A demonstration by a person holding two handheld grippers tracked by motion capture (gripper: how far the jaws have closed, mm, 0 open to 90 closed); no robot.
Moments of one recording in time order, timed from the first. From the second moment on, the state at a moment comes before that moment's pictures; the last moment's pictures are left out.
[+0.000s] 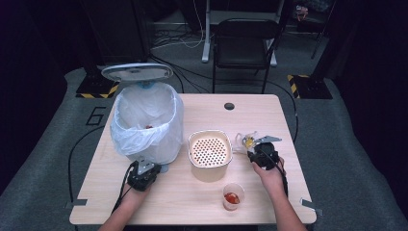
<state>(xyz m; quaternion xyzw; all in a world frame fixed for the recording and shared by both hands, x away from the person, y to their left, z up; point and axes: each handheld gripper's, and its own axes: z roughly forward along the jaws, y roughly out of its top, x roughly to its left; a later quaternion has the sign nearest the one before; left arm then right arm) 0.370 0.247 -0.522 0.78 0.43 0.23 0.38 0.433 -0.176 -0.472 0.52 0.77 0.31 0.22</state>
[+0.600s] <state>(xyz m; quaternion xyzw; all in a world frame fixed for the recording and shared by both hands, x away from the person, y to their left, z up) 0.370 0.248 -0.521 0.79 0.43 0.22 0.38 0.407 -0.185 -0.396 0.46 0.78 0.35 0.23</state>
